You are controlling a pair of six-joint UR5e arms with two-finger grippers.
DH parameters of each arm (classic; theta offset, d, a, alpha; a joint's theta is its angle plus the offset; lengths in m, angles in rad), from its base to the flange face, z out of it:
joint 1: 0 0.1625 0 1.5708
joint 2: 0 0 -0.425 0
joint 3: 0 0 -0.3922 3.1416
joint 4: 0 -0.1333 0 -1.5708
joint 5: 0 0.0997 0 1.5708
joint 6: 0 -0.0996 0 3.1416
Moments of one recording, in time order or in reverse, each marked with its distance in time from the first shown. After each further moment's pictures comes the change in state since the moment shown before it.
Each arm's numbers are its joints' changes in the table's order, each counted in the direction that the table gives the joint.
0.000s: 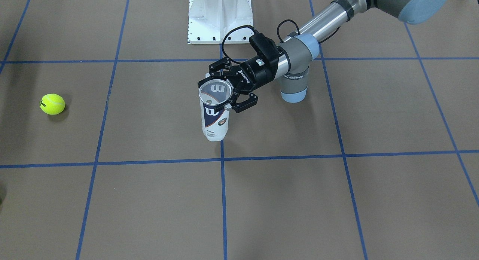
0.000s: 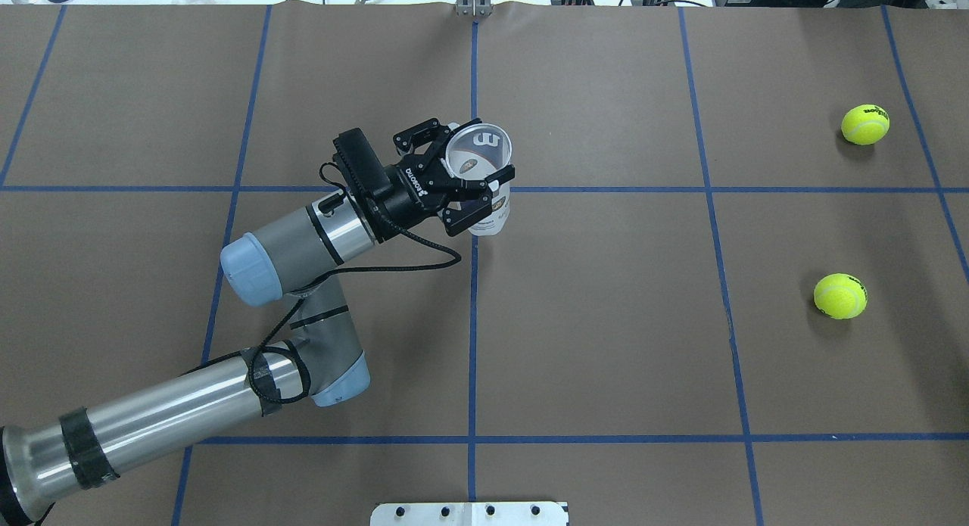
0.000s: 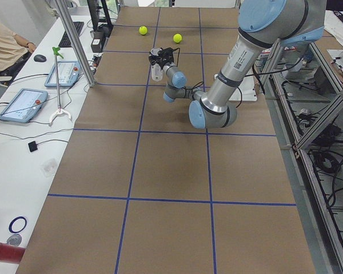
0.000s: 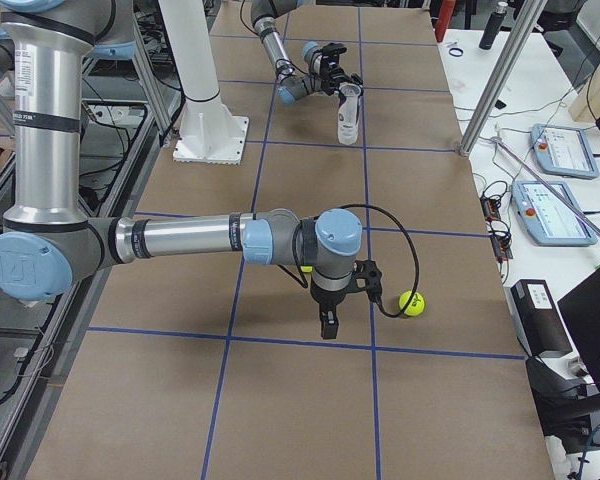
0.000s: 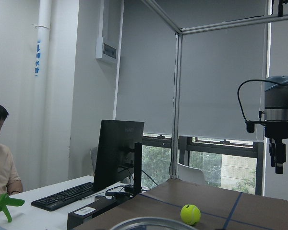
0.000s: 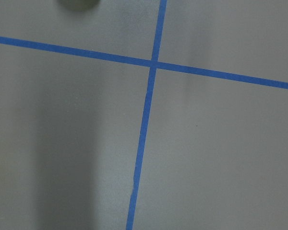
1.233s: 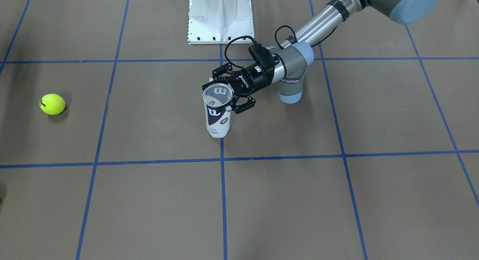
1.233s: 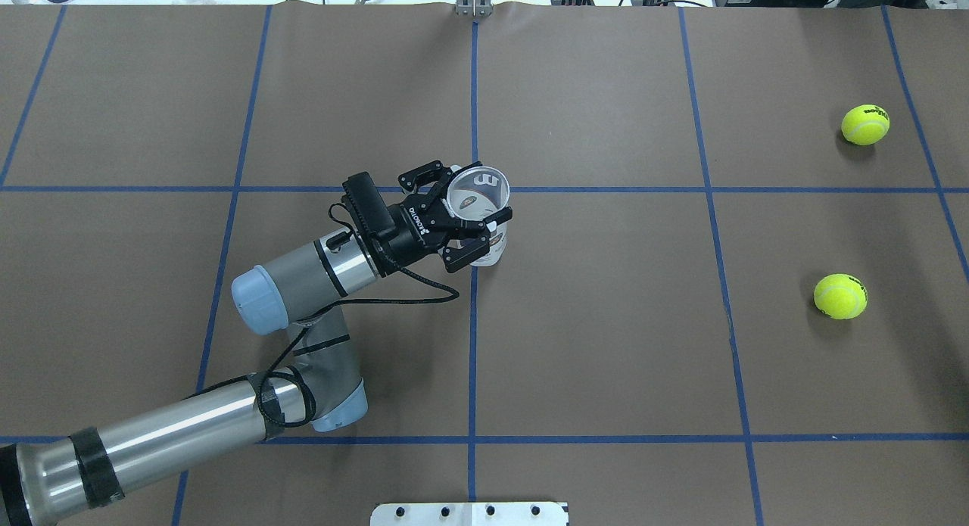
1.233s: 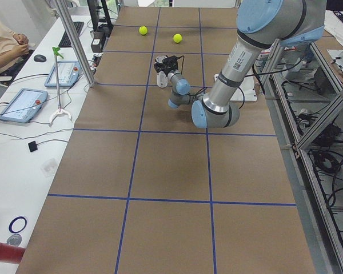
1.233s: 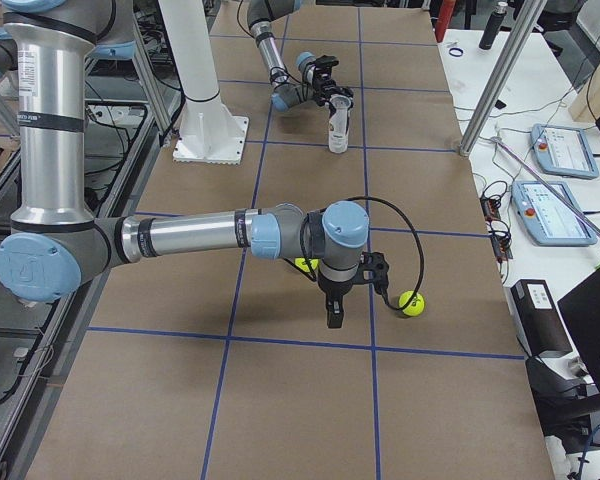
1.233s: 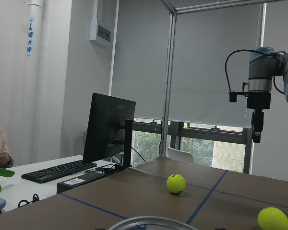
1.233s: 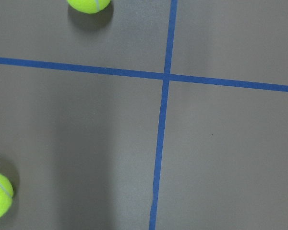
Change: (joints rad) left arm 0.044 0.000 0.062 0.051 0.006 -0.010; right arm -0.016 0.034 0.003 -0.002 0.047 -0.103
